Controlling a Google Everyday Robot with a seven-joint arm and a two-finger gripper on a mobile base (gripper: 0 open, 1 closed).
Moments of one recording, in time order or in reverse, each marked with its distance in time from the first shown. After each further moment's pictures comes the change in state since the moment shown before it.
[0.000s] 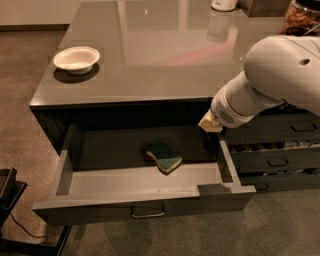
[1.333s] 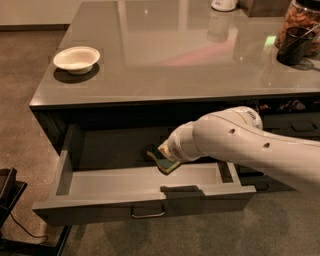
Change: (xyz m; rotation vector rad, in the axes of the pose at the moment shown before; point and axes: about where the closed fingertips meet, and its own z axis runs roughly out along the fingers) arm -0.037 0.085 0.116 -0.043 -0.182 0.136
